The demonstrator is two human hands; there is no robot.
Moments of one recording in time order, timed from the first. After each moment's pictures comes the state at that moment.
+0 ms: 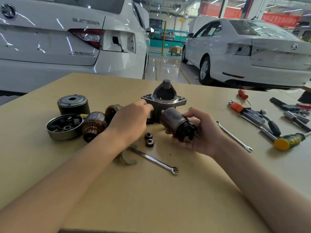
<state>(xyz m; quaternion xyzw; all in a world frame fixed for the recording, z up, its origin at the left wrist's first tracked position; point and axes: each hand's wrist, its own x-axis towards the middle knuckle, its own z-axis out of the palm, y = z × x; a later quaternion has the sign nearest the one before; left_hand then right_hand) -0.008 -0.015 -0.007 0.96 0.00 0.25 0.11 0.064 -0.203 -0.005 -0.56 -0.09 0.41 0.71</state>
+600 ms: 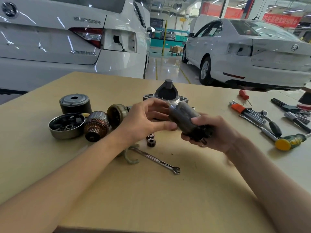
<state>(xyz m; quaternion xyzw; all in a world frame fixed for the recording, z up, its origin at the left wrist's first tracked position) -0.017 -0.029 -0.006 0.76 -0.09 0.16 0.63 0.083 -0.227 -0.003 -0.55 -0.34 0.43 0.63</state>
